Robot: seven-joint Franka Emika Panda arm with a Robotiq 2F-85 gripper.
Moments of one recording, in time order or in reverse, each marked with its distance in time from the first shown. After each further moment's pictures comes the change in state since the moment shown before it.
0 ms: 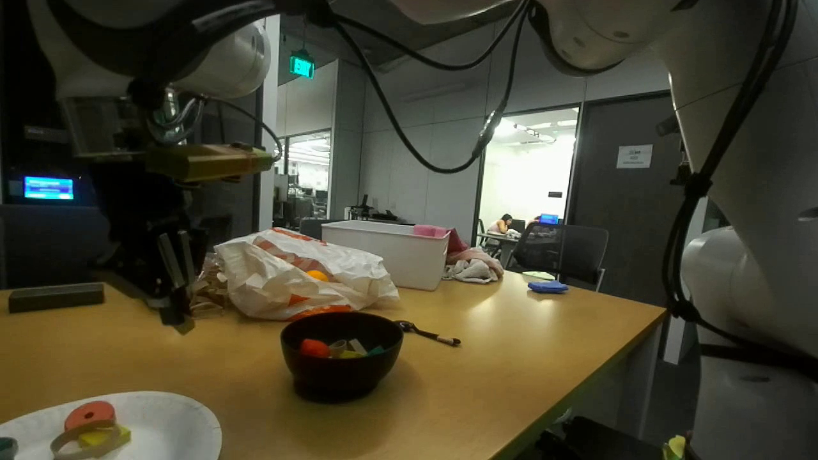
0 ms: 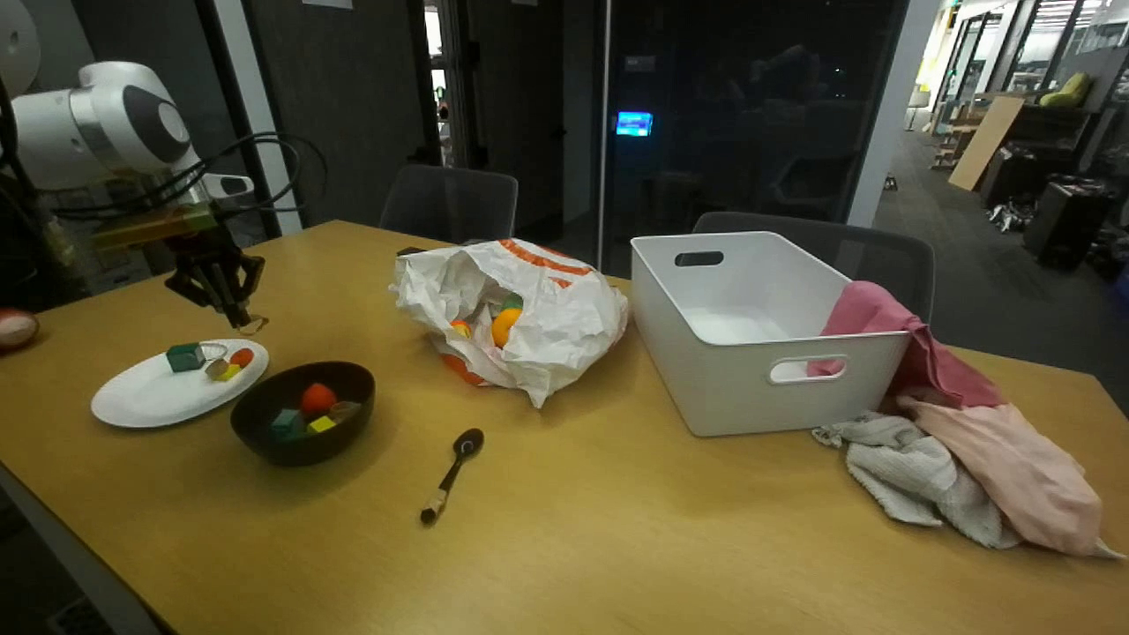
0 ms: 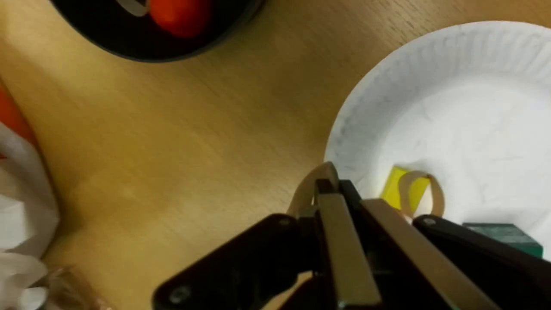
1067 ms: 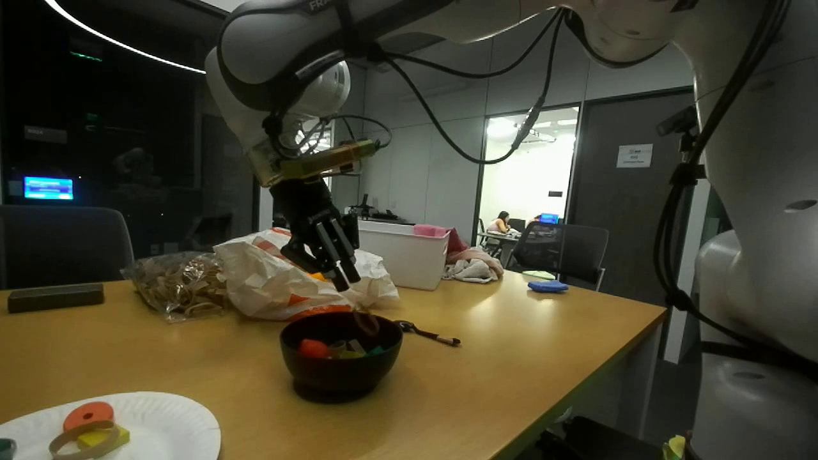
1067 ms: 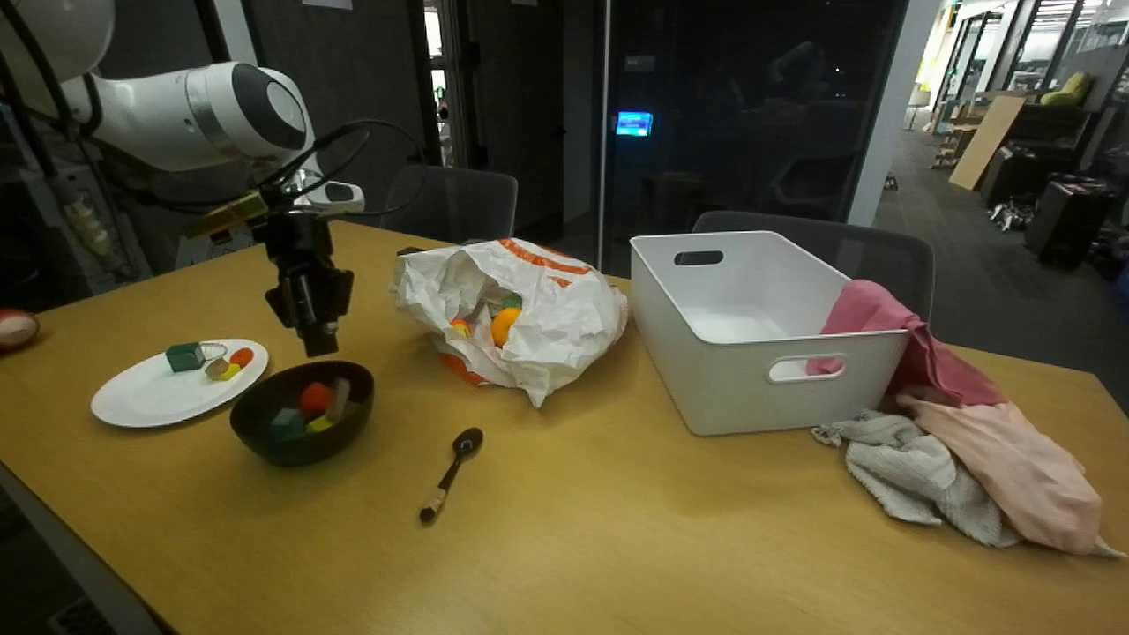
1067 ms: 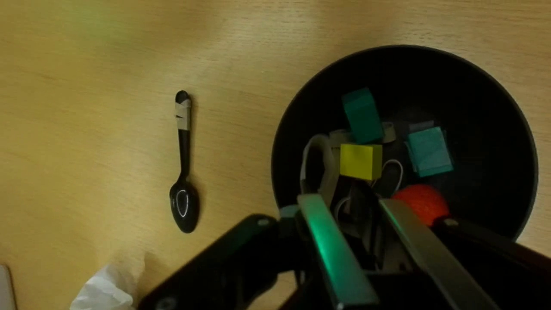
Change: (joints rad) arm -0.175 -0.114 -0.102 -0.119 0.032 -0.351 0.235
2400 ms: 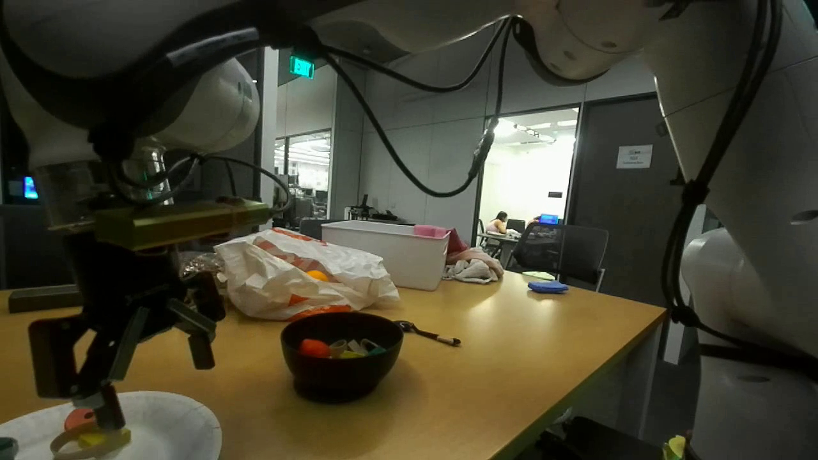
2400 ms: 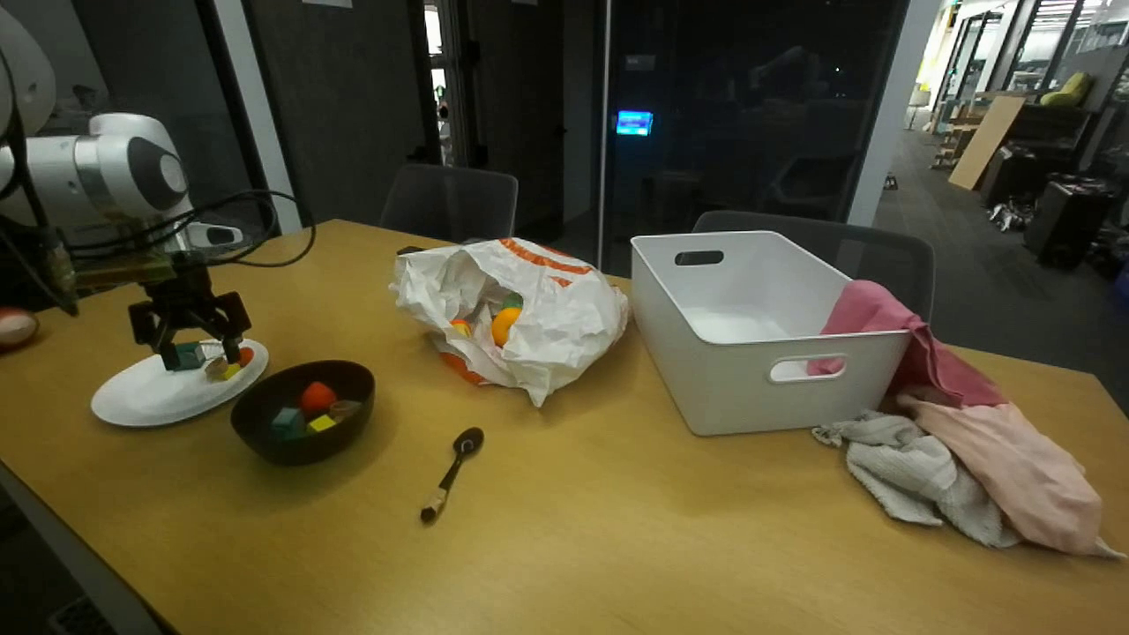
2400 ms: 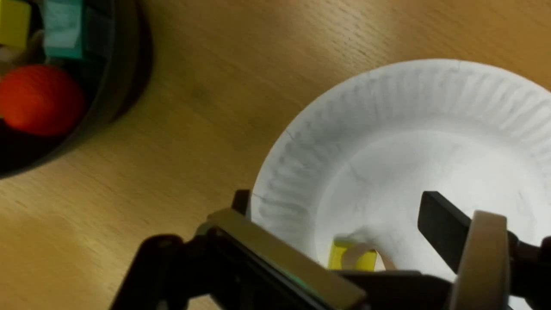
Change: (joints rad) arm 0.169 0.177 0.154 0.055 0.072 0.367 -0.058
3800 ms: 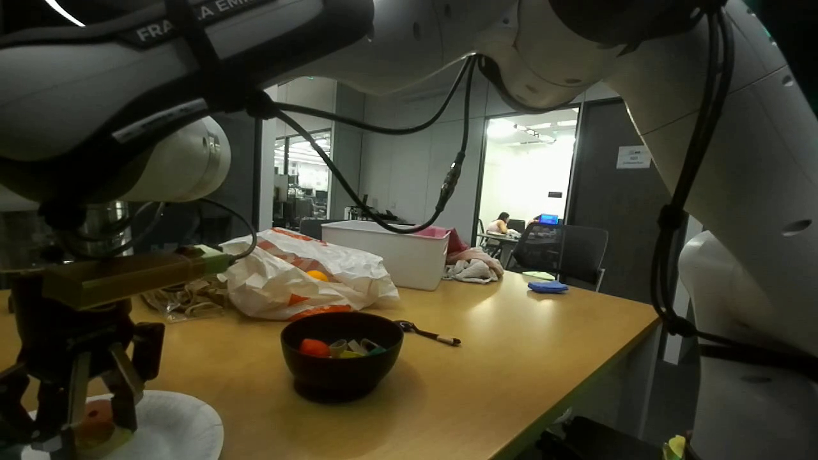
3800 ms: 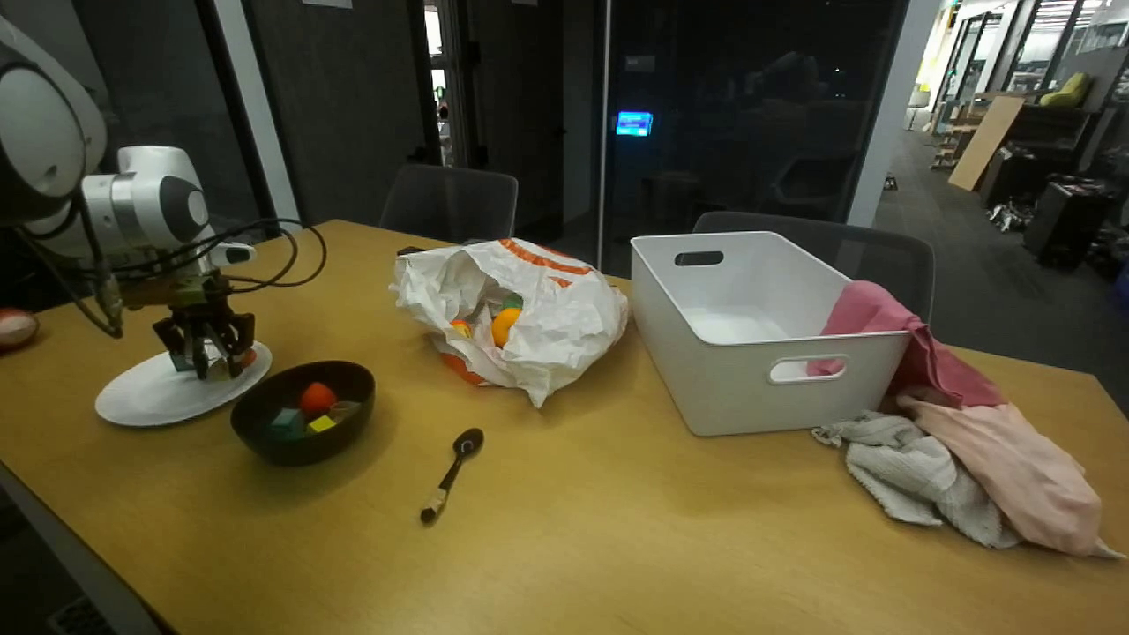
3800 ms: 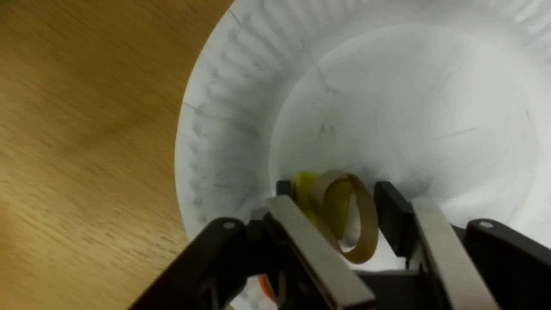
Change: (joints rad) arm 0.037 0.140 -0.035 0.097 0.012 0.152 -0.054
